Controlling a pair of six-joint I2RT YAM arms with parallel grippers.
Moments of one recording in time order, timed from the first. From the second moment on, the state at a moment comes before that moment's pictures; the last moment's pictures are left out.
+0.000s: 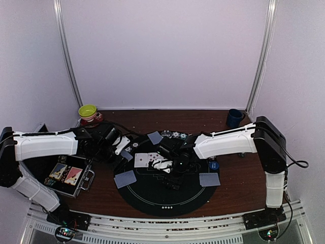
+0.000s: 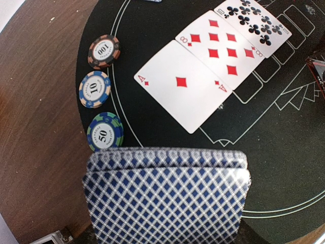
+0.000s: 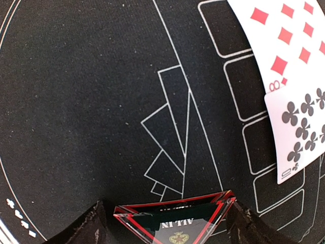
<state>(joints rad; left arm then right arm) -0.76 1.41 0.89 -0.55 -0.12 0.01 1.04 2.03 1.42 -0.67 0.00 -0.18</state>
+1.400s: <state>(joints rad) -0.76 1.41 0.89 -0.55 -0.12 0.01 0.79 1.92 1.45 -0.73 -0.02 -0.30</state>
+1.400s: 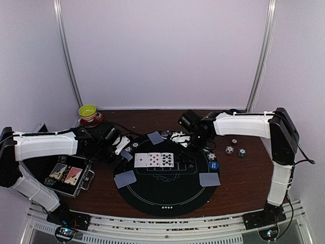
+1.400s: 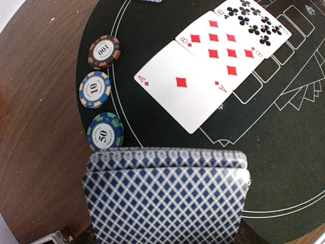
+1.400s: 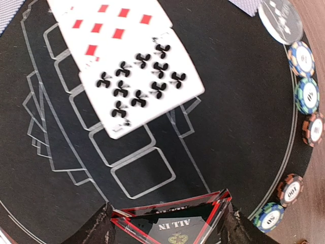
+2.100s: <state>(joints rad) -0.76 1.41 0.89 -0.55 -0.12 0.01 0.68 1.92 1.35 -0.73 -0.04 -0.46</state>
